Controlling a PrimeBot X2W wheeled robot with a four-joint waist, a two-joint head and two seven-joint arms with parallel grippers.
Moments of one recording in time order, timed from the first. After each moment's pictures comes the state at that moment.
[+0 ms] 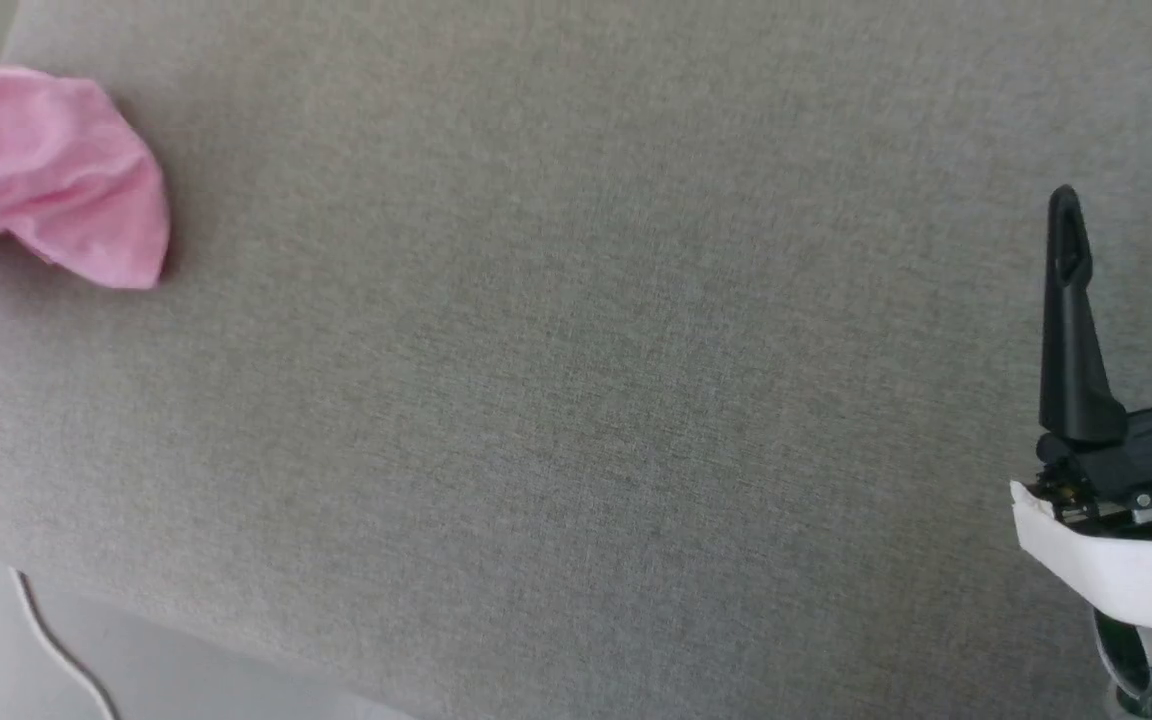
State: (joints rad) left arm -0.97 0.71 -0.18 0.88 -0.62 -0.13 0.33; right arm -0.15 -0.11 0.00 -0.40 0.02 0.13 -0.26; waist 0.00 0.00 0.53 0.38
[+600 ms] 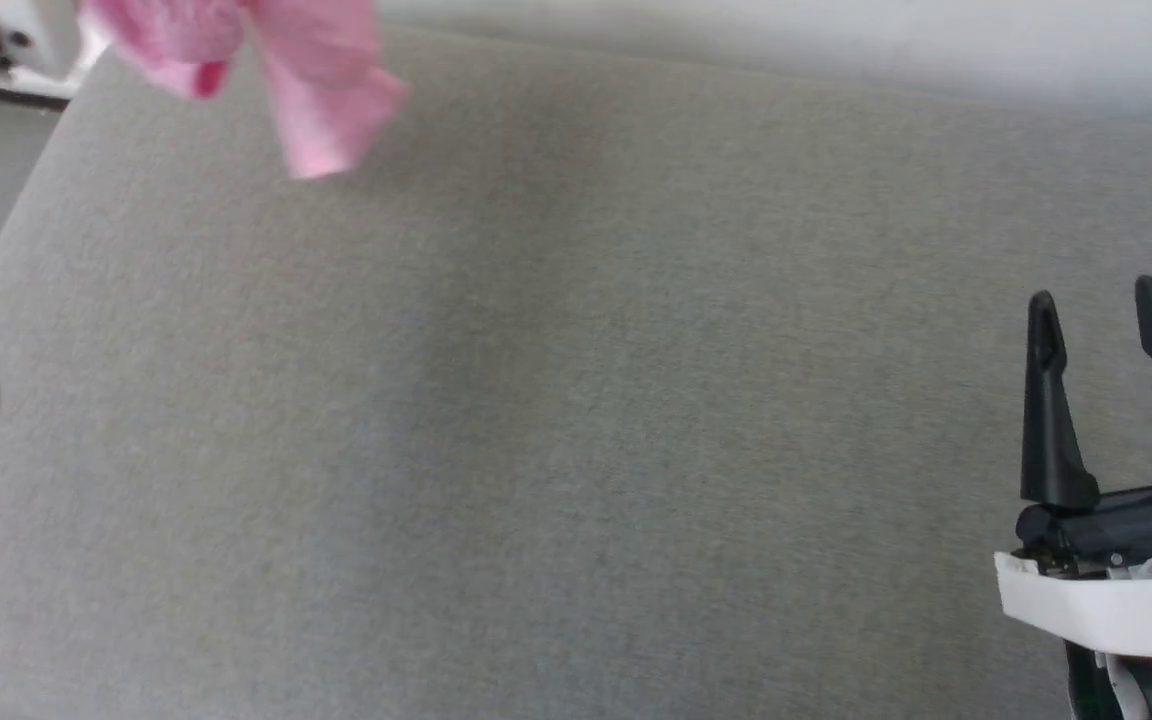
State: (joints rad) left arm -1.21 0.69 -0.59 0.42 -0.63 -0.13 0.23; right arm -0.01 -0.05 -0.05 -0.31 0.09 0.13 -0.26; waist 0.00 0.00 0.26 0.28
